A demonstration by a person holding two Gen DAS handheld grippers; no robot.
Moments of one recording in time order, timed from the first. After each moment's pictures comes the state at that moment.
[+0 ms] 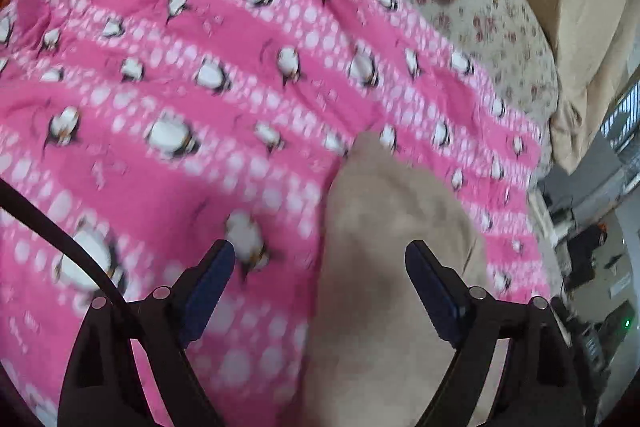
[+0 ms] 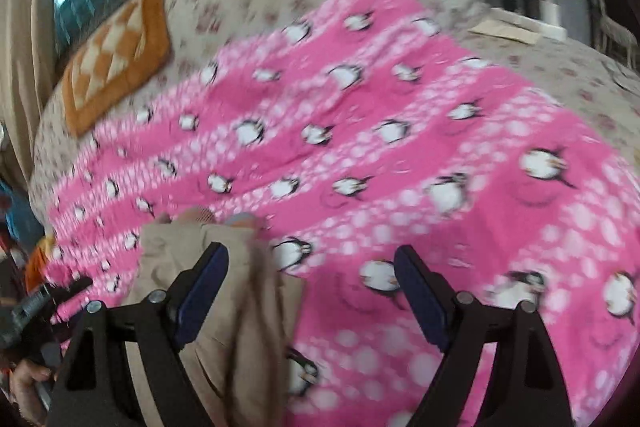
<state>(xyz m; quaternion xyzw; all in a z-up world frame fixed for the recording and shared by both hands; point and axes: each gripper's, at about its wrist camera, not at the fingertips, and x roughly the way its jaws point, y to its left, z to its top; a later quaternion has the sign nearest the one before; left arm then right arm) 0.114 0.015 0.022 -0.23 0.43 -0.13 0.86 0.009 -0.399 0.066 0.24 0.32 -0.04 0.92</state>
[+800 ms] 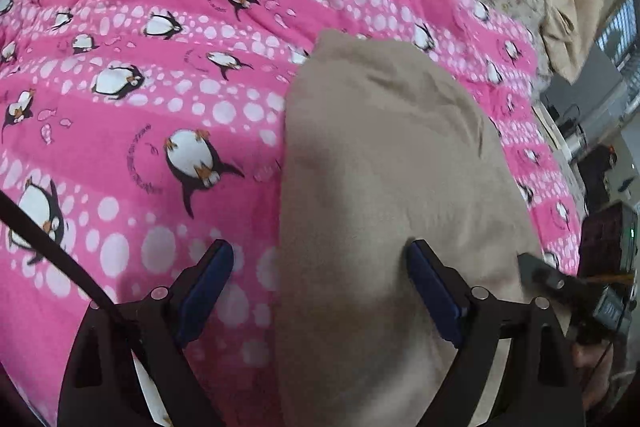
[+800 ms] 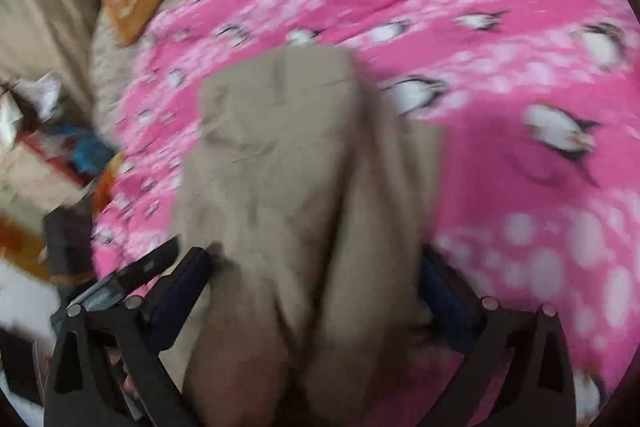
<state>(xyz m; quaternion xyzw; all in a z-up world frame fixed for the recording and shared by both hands) 0.107 -0.031 -0.012 -0.14 0.48 -0.17 0.85 0.063 -0.323 -0.018 0.27 0.46 0.17 0.83</state>
